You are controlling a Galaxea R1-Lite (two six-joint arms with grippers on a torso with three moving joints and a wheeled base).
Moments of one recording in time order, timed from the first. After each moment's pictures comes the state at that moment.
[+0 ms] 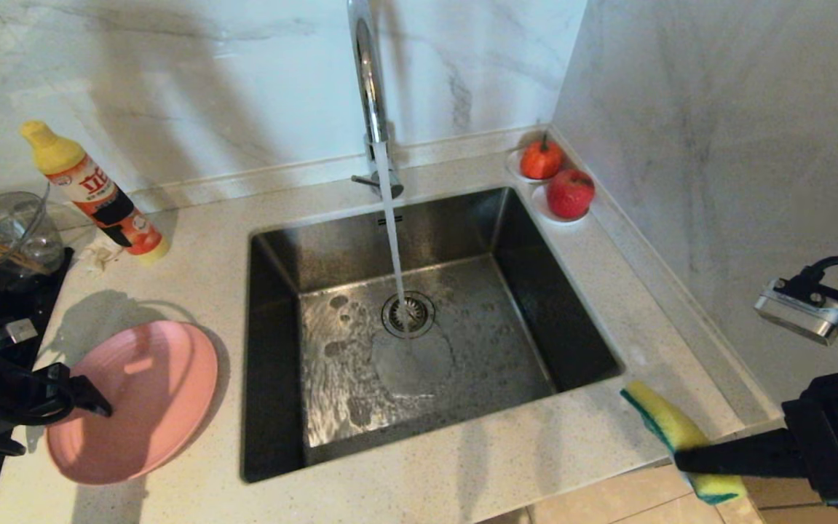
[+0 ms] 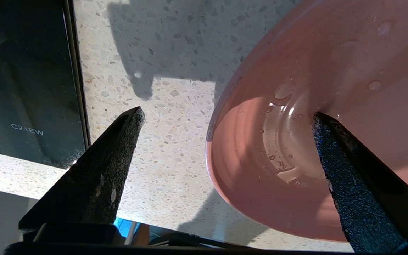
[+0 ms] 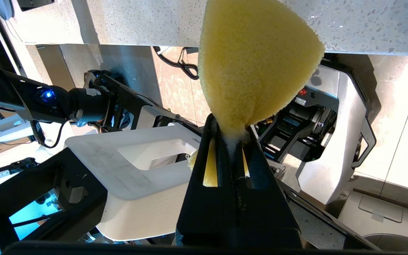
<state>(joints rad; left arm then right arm) 0.48 1.86 -1.23 0.64 -0.10 -0.07 0.46 1.24 -0.99 0.51 0.43 0.43</state>
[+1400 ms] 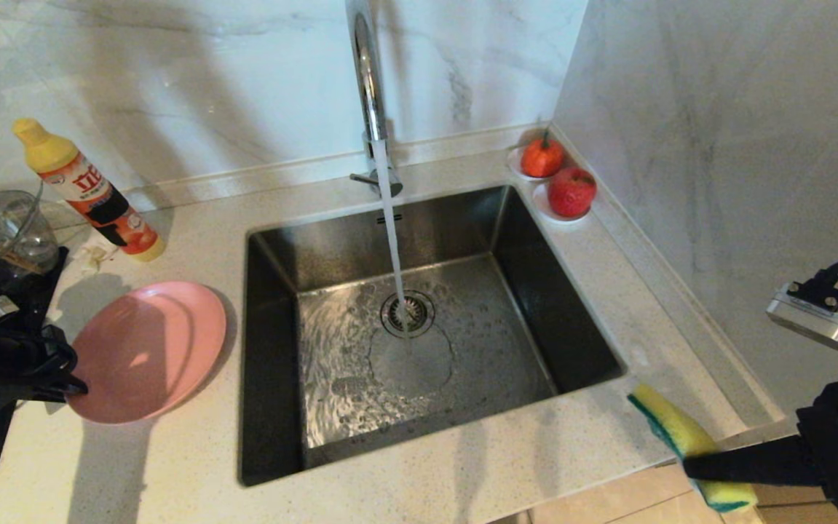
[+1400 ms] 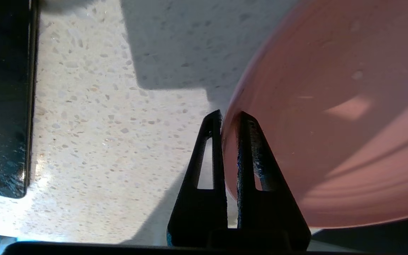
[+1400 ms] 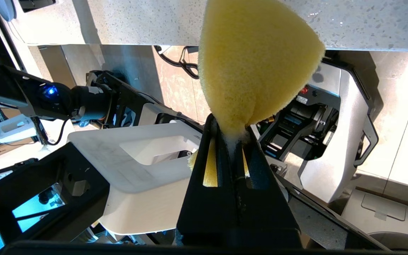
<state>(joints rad) 0.50 1.85 -1.35 0.64 -0.26 -0.28 0.46 1.21 -0.98 0.52 0.44 0.43</state>
